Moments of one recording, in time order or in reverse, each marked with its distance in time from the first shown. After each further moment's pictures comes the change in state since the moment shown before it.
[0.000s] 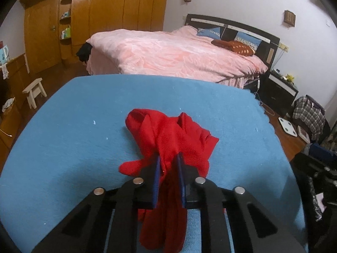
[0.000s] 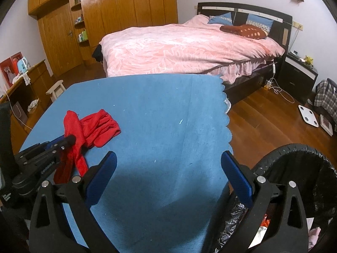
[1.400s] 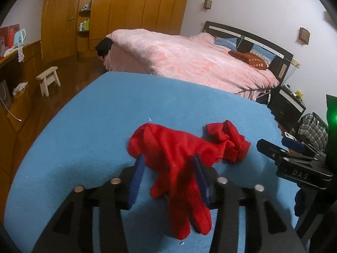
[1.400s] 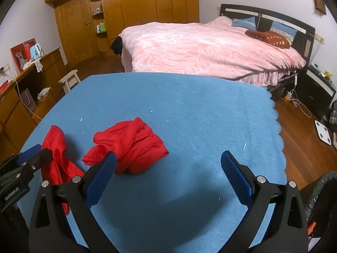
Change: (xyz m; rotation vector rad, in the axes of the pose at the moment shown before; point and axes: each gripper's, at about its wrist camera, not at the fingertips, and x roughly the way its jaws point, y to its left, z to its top) left arm -0.029 0.078 -0.008 -0.103 -0.013 0.039; right arm 0.060 0.078 0.024 -0.098 0.016 0.078
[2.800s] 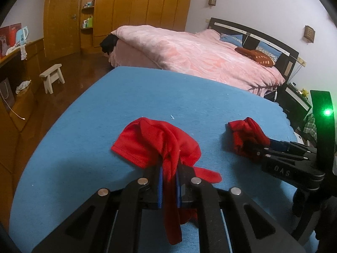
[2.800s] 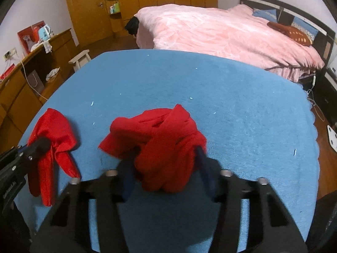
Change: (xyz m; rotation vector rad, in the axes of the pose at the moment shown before) left arm 0.011 0.032 0.001 -0.003 0.020 0.035; right arm 0.046 0.050 0.004 -0.081 0.120 0.090
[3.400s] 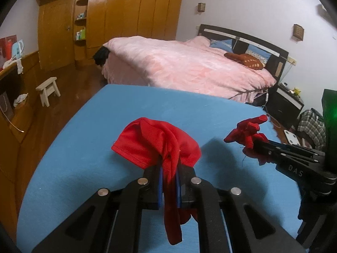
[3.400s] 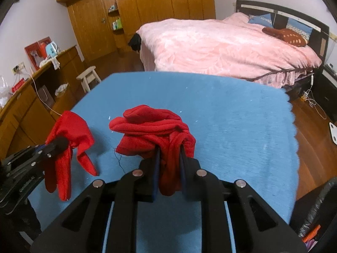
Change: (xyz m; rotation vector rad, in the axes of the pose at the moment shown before) left arm -0.042 -0.037 0.014 0.052 -0.061 -0.036; right arm -0.087 -0.027 -0.011 0.068 -0.115 0.050
